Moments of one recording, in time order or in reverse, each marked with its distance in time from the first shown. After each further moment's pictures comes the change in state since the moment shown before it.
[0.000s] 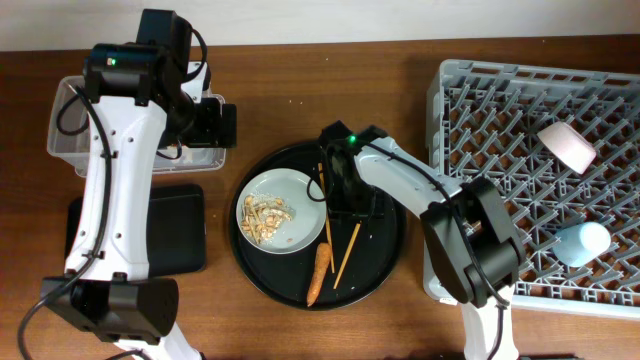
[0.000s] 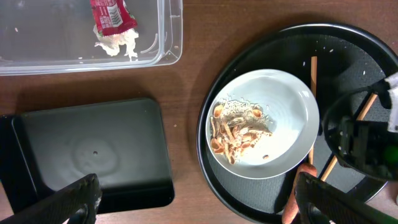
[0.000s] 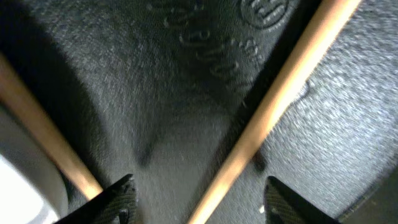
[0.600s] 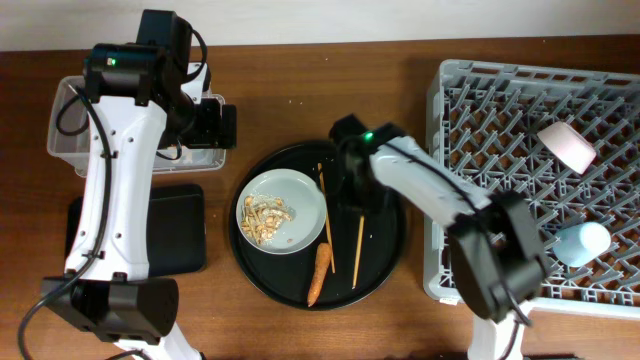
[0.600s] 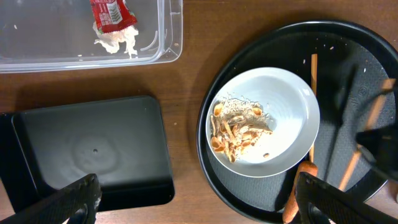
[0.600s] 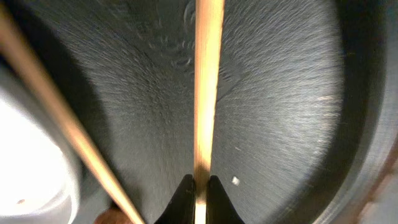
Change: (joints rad) left arm 0.000 0.000 0.000 -0.007 0.000 0.000; right arm -0.043 -0.139 -0.044 0.001 0.025 0.024
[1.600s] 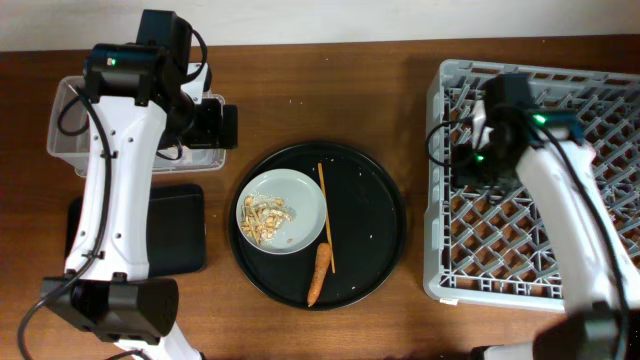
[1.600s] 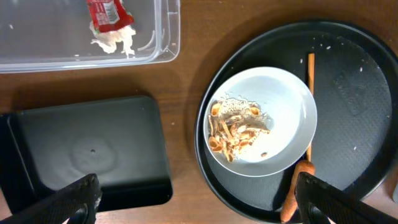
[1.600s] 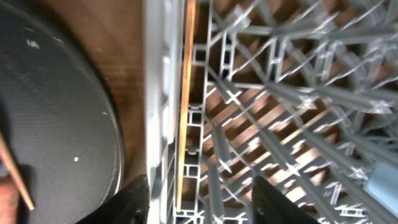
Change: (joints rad) left arm 0.000 0.000 0.000 0.000 0.016 0.000; right arm -0.465 -0.405 -0.052 -0.115 0.090 -0.546
